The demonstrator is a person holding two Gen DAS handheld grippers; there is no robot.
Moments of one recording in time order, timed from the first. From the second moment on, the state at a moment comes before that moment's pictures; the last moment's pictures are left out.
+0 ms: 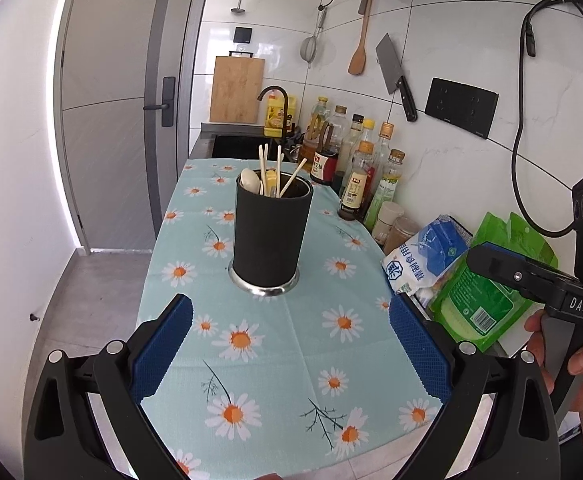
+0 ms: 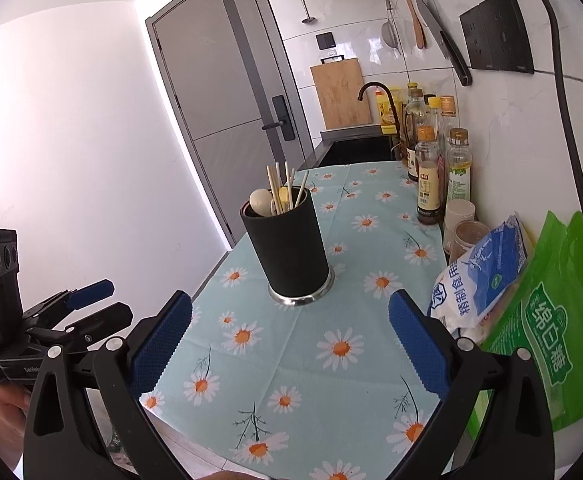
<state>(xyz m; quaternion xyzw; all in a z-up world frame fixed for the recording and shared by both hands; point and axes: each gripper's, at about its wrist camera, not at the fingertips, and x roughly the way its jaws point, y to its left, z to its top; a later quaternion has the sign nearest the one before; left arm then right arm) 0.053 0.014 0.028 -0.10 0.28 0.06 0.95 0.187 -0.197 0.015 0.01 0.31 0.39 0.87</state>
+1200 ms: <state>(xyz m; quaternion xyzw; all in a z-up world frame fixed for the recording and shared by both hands) 0.050 0.017 -0.004 -0.11 0.30 0.05 0.95 0.185 -0.183 -0.034 -0.02 0.36 0.38 0.85</state>
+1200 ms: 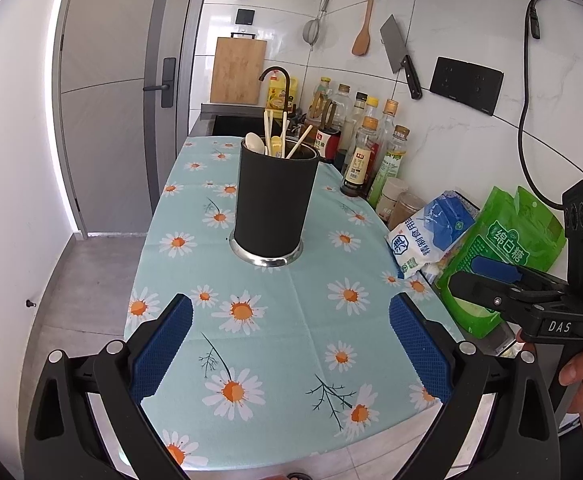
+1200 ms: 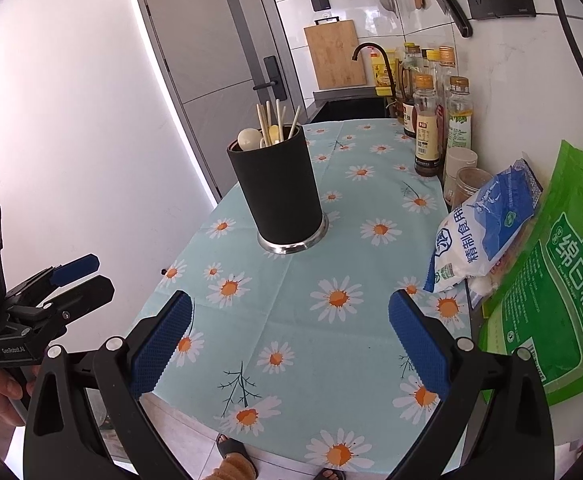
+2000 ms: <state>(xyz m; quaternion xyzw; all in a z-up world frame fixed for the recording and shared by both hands) 0.055 0.012 -0.008 -0.11 0.31 0.05 0.94 0.185 -0.178 -0.043 -0.04 0.38 0.38 0.85</state>
